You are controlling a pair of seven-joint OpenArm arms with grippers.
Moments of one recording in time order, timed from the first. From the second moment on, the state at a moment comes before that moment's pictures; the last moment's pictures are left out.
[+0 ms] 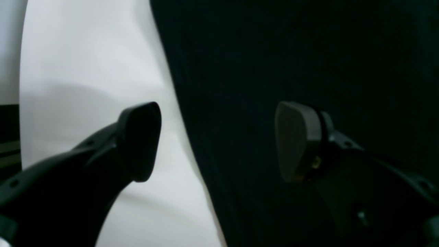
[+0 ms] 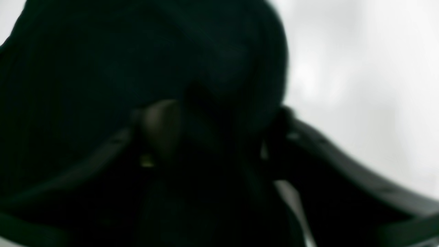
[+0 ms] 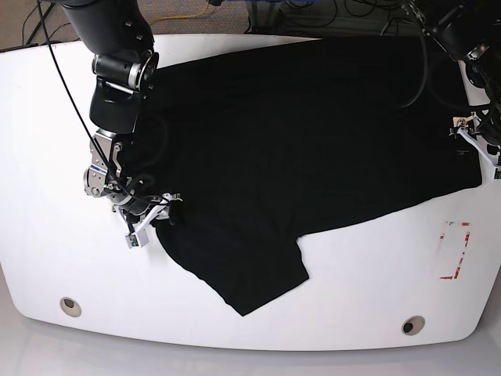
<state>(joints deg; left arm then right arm) -2.9 -17.6 -45.1 85.6 -7.3 -41.8 60.0 26.4 8.2 22.2 44.1 2.4 40.5 -29.5</state>
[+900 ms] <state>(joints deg) -1.1 -17.3 -44.4 85.6 -7.3 -41.8 60.0 21.6 17.6 22.4 43.9 8.6 40.6 -26.7</state>
